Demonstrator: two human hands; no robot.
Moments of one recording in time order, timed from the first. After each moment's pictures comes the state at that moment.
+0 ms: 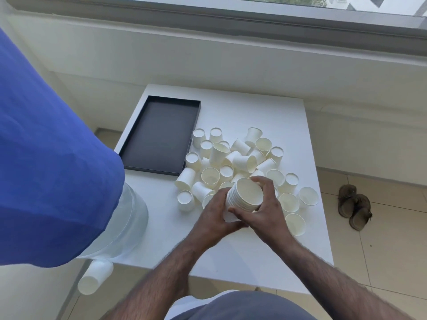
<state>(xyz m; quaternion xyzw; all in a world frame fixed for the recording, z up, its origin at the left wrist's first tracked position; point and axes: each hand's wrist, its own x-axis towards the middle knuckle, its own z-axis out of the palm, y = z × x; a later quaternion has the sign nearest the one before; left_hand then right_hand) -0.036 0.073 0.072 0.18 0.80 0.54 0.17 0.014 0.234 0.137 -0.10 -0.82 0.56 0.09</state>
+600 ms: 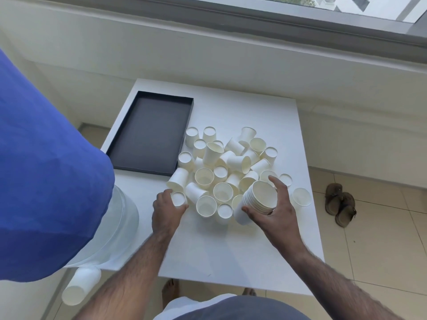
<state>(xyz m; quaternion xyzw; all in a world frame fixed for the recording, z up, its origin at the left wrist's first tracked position) -0.098 0.005 -0.006 -0.11 0.93 0.31 0.13 0.020 0.259 0.134 -0.18 -0.84 0.50 0.10</state>
